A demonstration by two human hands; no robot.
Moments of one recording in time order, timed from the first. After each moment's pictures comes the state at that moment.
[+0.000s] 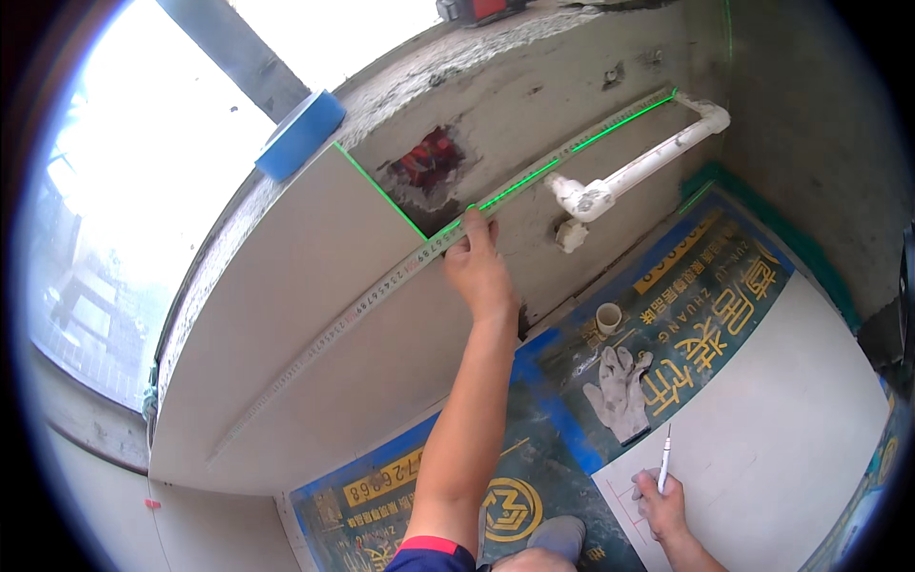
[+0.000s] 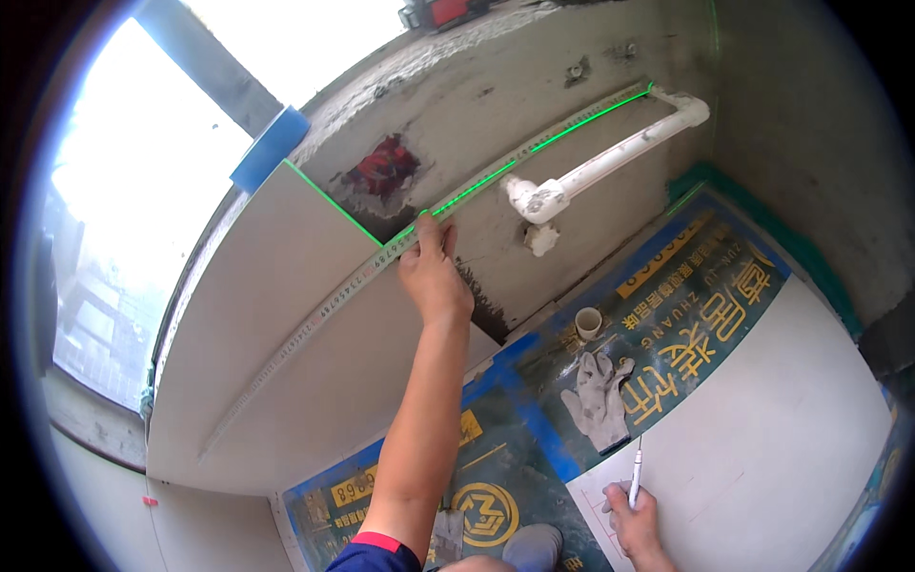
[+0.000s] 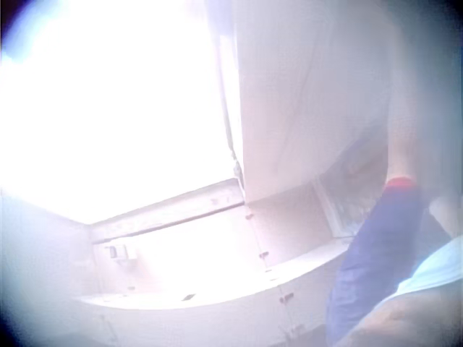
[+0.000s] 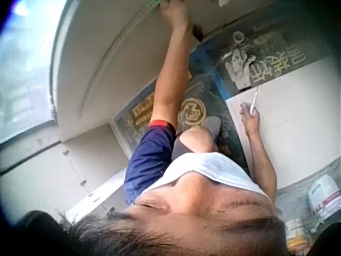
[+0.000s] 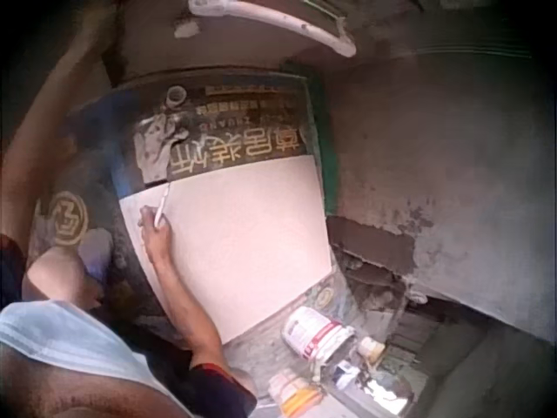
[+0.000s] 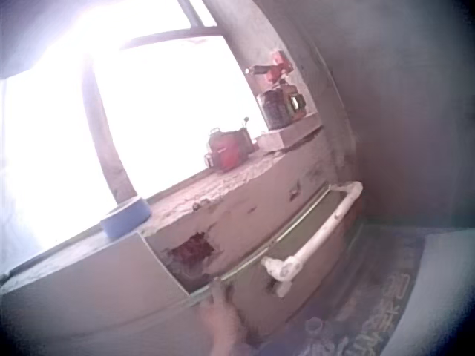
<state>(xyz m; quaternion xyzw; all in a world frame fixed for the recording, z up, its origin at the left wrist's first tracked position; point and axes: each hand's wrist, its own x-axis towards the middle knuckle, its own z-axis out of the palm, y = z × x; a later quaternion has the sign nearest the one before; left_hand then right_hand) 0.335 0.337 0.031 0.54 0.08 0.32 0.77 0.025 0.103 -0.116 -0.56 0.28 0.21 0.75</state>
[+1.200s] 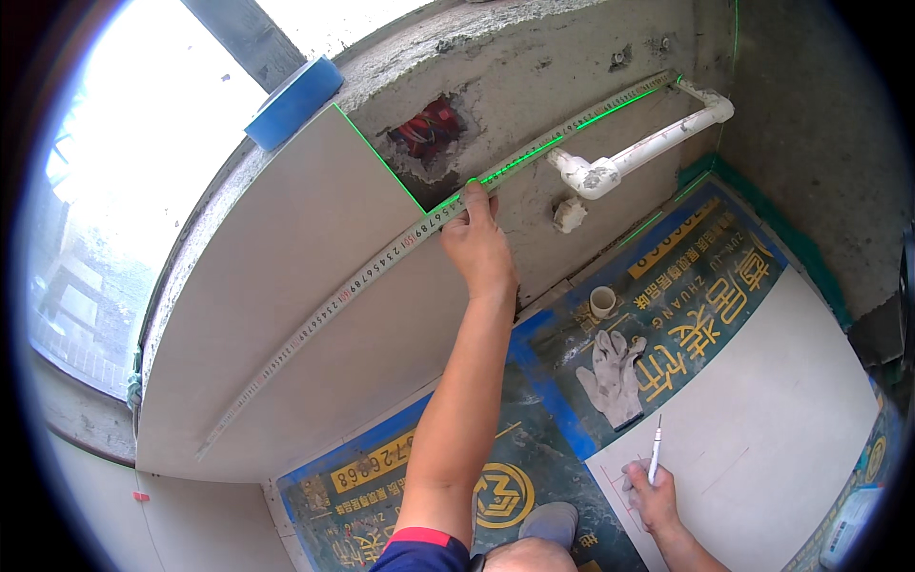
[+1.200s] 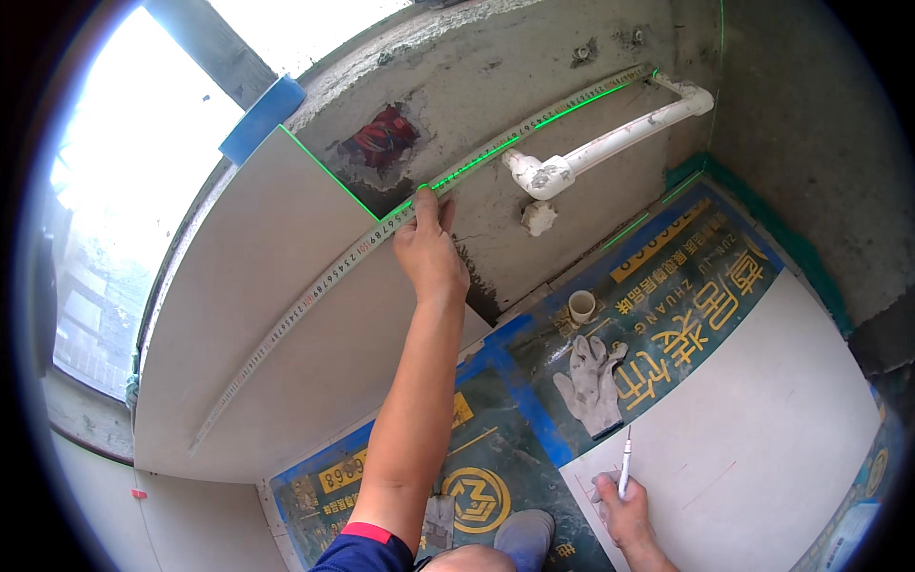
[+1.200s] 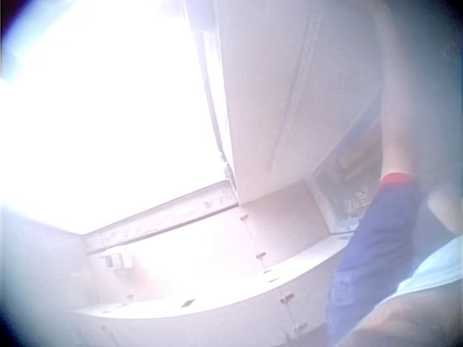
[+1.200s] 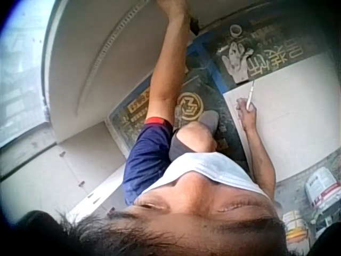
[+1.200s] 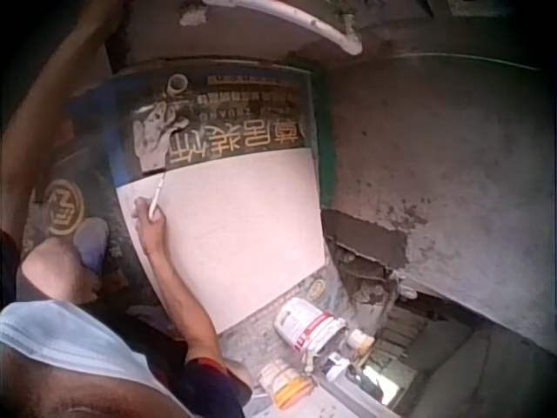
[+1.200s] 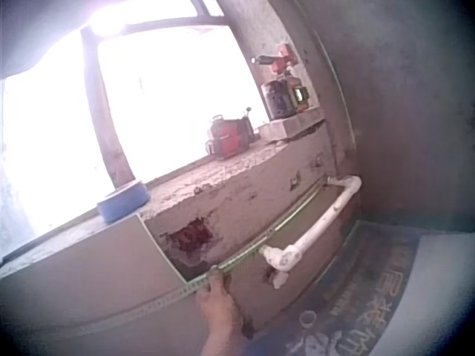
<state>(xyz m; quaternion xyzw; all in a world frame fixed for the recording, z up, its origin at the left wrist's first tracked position) 0.335 0.333 0.032 0.53 0.07 0.33 0.78 0.020 0.105 -0.114 -0.57 0.27 0.21 0.75</state>
